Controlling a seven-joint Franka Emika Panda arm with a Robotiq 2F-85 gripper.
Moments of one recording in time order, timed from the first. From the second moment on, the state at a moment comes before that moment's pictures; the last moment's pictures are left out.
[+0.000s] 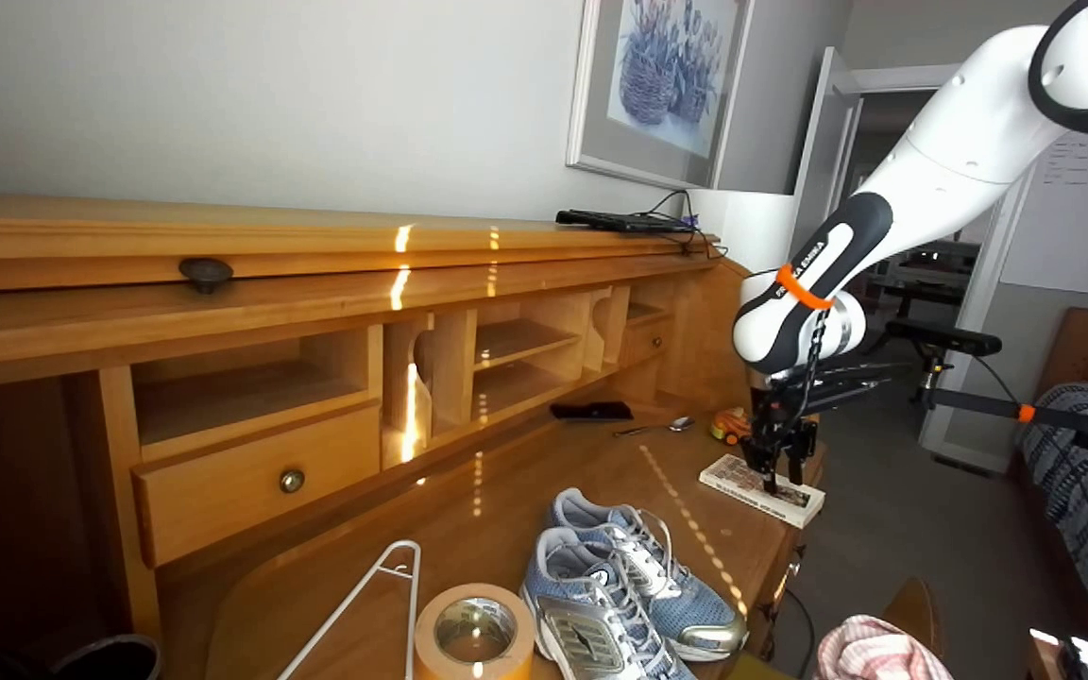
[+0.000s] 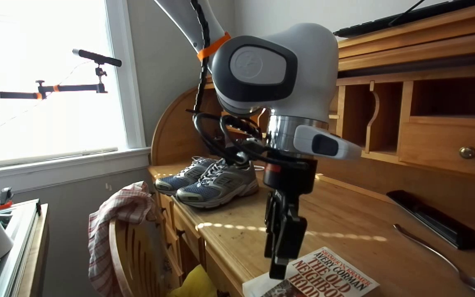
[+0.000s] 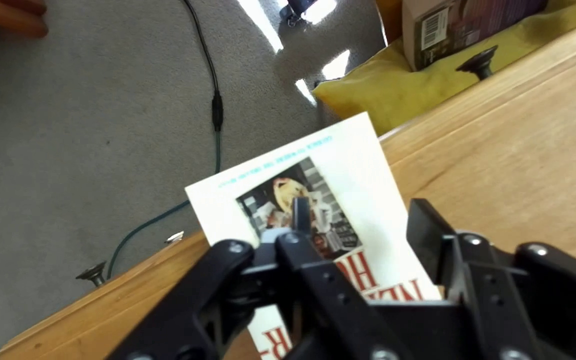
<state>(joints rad) -0.36 0.53 -0.30 -2.05 -0.04 2.36 0.00</state>
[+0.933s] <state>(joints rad) -0.17 0.46 -0.35 -2.22 -0.42 2.30 0.18</state>
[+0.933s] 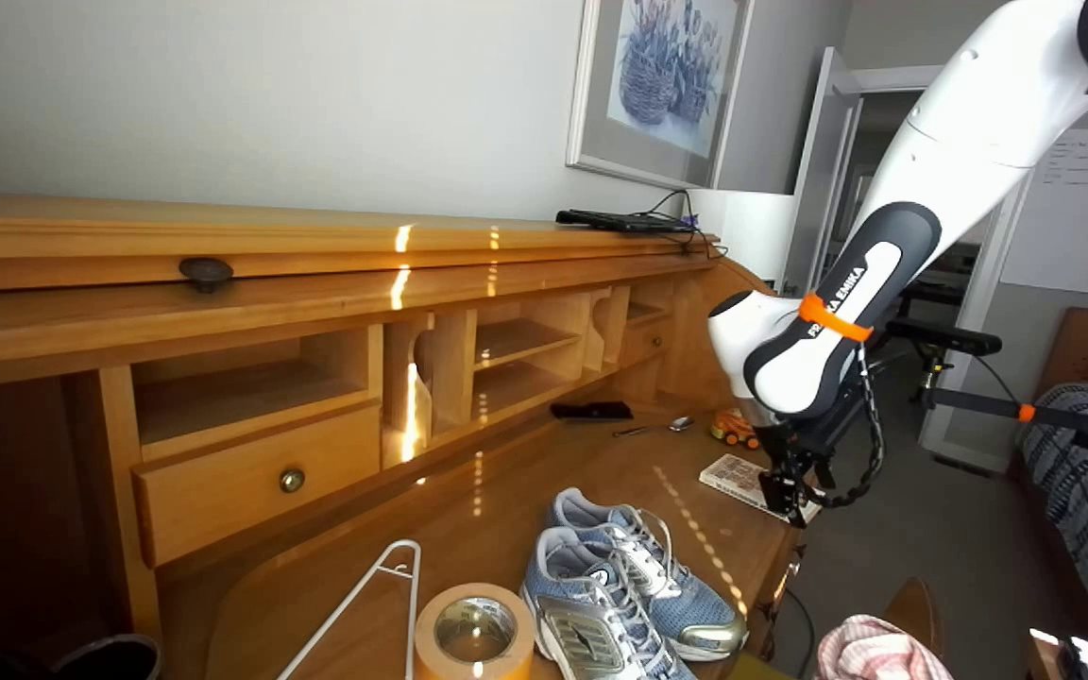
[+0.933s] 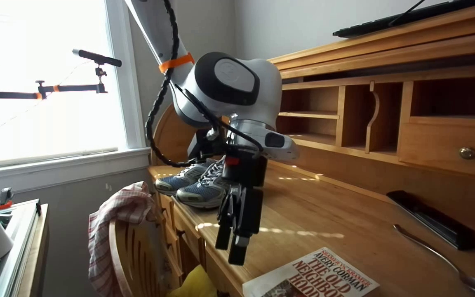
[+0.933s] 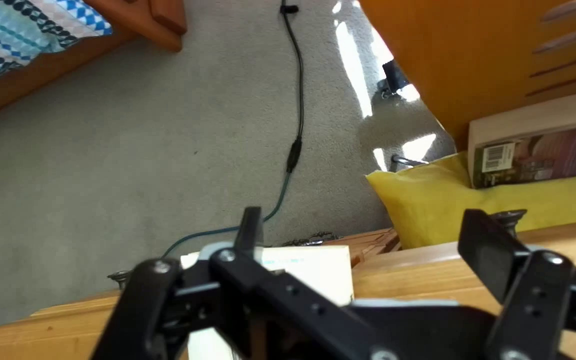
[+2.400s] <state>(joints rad) -0.13 0.51 -0.38 -2.32 -1.10 2.45 0.68</state>
